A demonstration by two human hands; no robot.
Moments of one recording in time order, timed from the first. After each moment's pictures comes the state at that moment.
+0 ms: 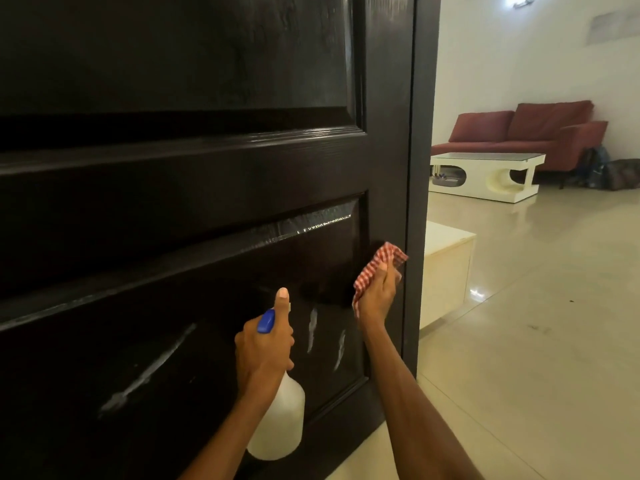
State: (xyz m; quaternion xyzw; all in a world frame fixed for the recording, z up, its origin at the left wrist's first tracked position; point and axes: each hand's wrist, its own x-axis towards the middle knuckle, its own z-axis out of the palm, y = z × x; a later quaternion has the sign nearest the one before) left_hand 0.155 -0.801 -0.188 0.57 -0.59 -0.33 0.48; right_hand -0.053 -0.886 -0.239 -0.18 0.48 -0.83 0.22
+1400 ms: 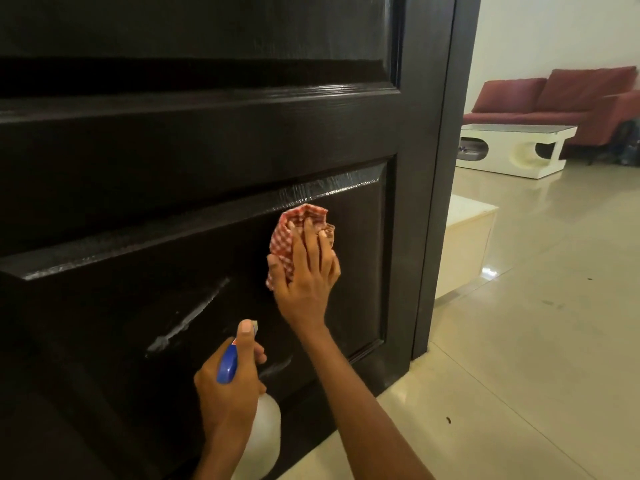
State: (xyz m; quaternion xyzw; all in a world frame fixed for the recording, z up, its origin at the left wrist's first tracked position) left_hand 0.256 -0.733 -0.226 0.53 -0.54 -0.31 0.57; right_hand 0.128 -0.855 -0.232 -0.53 0.58 -0.60 -0.16
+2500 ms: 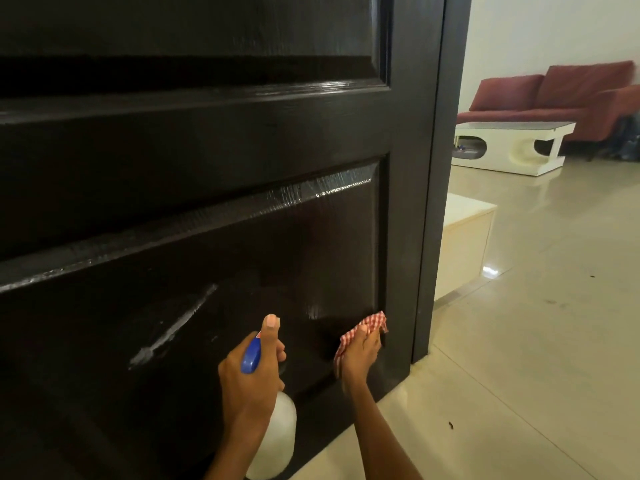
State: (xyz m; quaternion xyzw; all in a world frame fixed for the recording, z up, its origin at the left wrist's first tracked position) left_hand 0.221 -0.758 -0.249 0.52 -0.60 -0.29 0.53; right_hand 0.046 -0.857 -0.413 -0.11 0.62 -0.70 0.32
